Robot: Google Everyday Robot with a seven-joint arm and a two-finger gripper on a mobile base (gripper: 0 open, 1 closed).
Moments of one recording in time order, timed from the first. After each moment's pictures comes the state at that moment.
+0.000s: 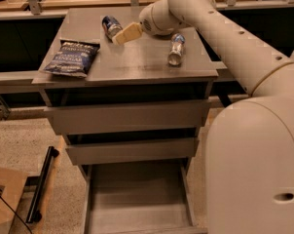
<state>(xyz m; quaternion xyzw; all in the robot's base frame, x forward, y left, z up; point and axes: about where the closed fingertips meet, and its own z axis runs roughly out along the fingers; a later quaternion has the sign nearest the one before) 0.838 0.042 0.920 -0.41 0.75 0.16 0.49</state>
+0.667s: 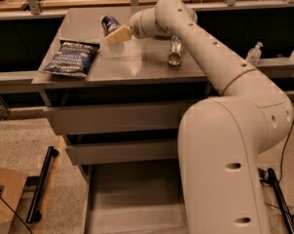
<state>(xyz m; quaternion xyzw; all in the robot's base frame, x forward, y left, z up) 0.892 0.079 0.892 -0.38 0.74 0.18 0.52</state>
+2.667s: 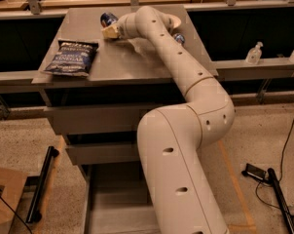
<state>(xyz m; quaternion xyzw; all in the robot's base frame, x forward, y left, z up) 0.970 0.124 0.863 -0.34 0.74 0.17 0.55</state>
